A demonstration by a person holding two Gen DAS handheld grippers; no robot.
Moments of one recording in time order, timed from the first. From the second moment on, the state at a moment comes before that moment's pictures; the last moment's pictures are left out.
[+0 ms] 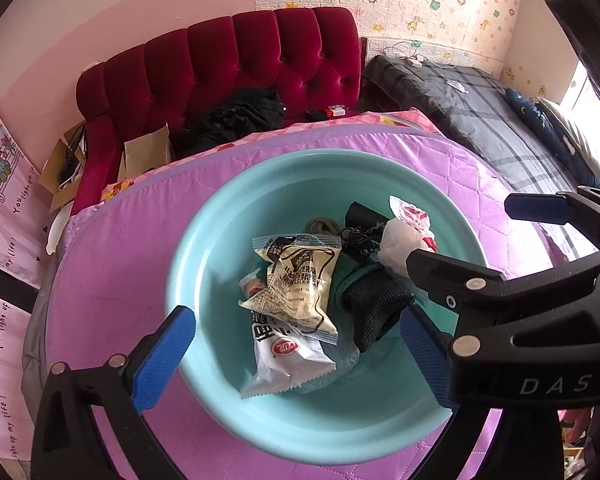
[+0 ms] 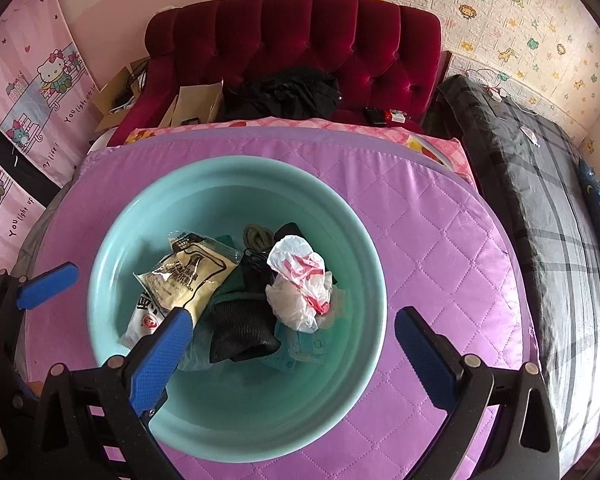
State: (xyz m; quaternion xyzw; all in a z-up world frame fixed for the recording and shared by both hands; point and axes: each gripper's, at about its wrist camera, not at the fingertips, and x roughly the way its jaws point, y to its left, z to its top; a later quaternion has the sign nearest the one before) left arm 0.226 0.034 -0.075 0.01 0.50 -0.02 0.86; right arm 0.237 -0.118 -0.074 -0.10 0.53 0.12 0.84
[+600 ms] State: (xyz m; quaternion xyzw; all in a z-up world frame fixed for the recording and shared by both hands) left arm 0.166 0.020 -0.039 0.01 0.48 -0.02 0.88; right arm 0.173 -0.127 -0.039 -0.10 0.51 0.12 0.84
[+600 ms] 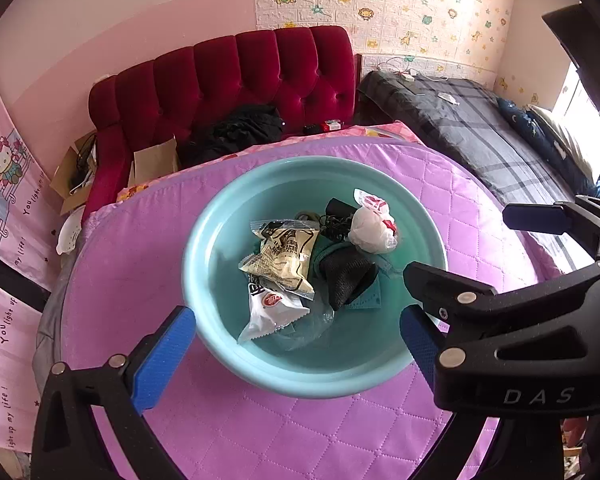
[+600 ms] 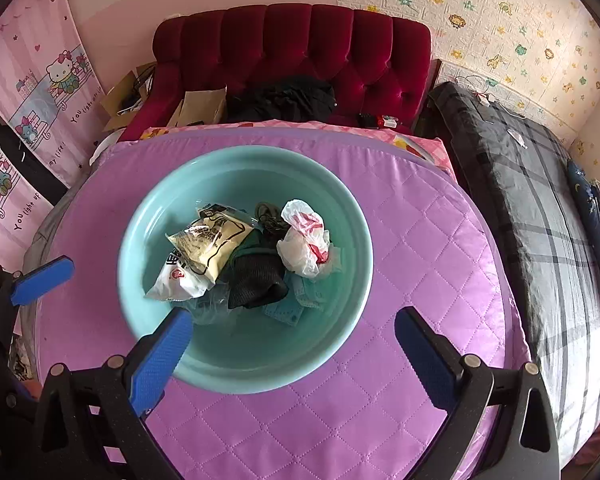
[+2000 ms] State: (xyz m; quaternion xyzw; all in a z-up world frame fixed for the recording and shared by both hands) left arm 0.084 0.002 -0.034 0.01 0.46 0.03 0.89; right arm 0.088 -0.135 -0.032 -0.11 0.49 0.11 0.86
